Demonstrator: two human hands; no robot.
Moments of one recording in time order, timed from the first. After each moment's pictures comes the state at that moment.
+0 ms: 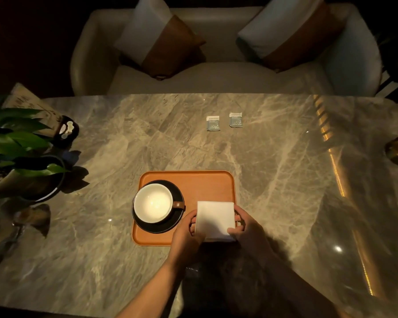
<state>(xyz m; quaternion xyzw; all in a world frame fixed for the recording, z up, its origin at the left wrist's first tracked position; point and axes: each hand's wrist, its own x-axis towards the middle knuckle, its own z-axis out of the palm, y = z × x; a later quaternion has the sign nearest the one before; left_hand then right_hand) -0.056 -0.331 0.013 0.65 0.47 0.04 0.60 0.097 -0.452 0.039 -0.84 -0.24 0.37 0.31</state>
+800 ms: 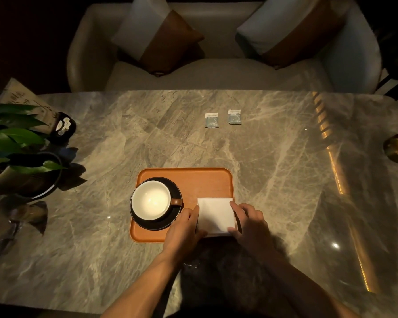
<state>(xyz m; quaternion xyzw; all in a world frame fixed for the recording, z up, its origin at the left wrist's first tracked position) -0.052 -0.316 0.014 0.89 0.33 -0.11 0.30 0.103 -0.464 0.024 -0.88 -0.40 0.23 0.09</state>
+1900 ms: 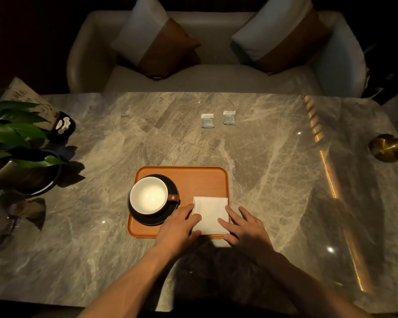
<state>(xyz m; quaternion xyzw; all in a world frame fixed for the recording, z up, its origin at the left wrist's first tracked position) -0.072 -0.313 0.006 0.95 0.22 -0.11 0.19 0.090 -0.490 0.034 -0.83 -0.53 0.15 0.05</state>
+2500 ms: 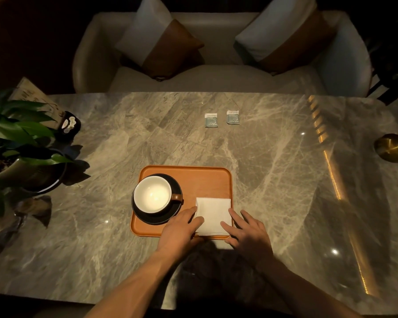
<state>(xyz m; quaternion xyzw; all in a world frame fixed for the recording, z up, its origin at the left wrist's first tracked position) -0.084 -0.320 0.005 0.96 0.20 -0.10 0.16 0.078 -0.496 0.017 -0.84 -0.53 0.13 0.06</state>
